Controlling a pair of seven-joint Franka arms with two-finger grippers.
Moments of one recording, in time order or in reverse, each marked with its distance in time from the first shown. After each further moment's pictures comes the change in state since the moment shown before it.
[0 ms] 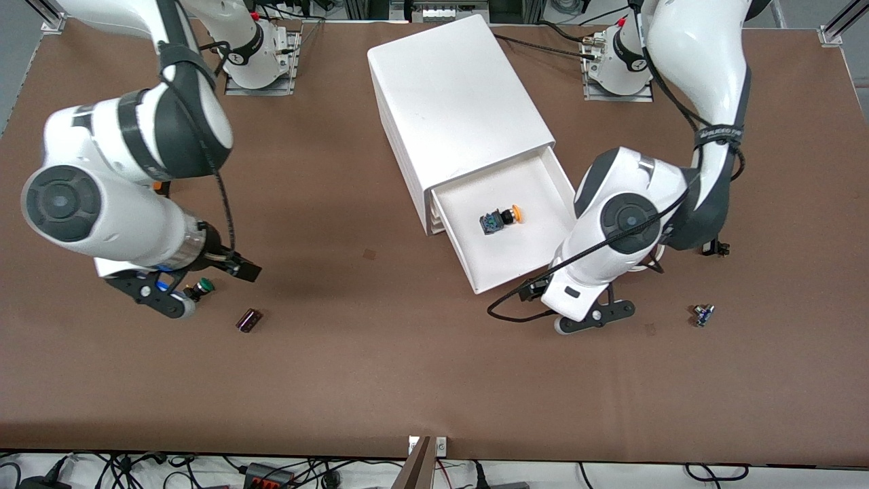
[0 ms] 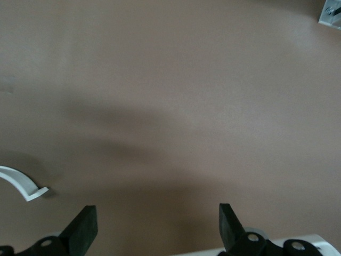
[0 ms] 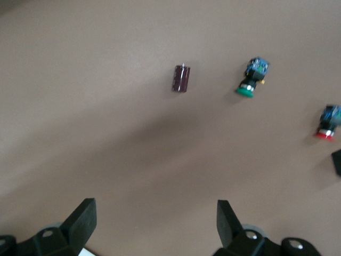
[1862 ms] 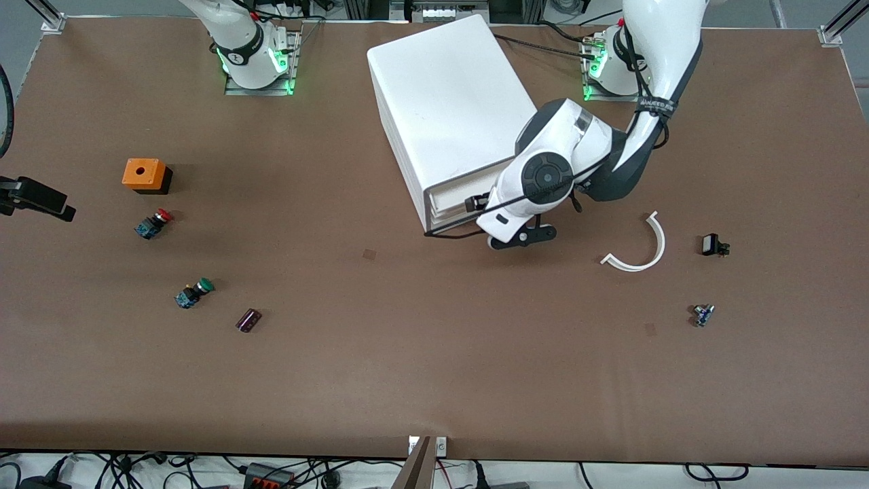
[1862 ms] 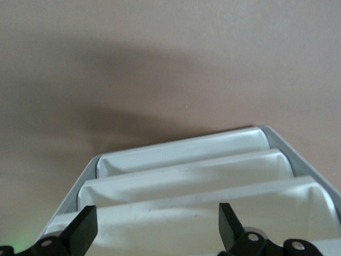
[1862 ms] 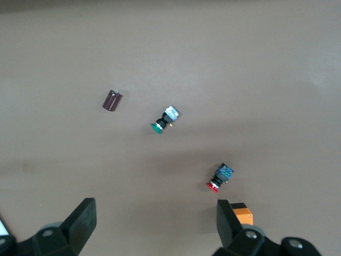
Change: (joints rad) left arm 0.005 -0.199 -0.219 -0.391 -0.138 -0.075 -0.086; right arm -0.362 -0.374 0.066 -0.316 -0.071 0.079 -0.638
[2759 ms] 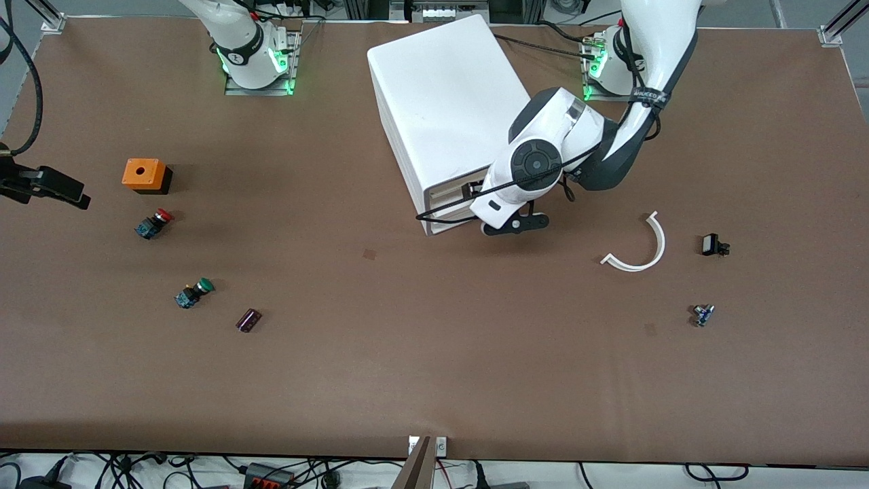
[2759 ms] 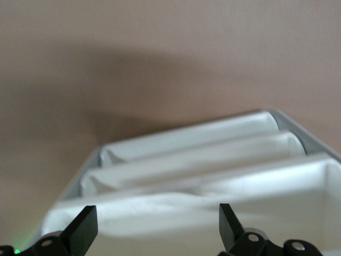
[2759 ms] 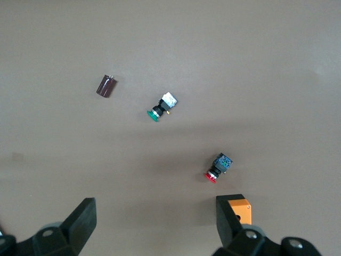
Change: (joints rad) left arm 0.014 -0.022 -0.024 -0.025 0.077 0.009 0.005; right arm 0.009 -0.102 0.001 -0.183 -0.011 0.070 -0.001
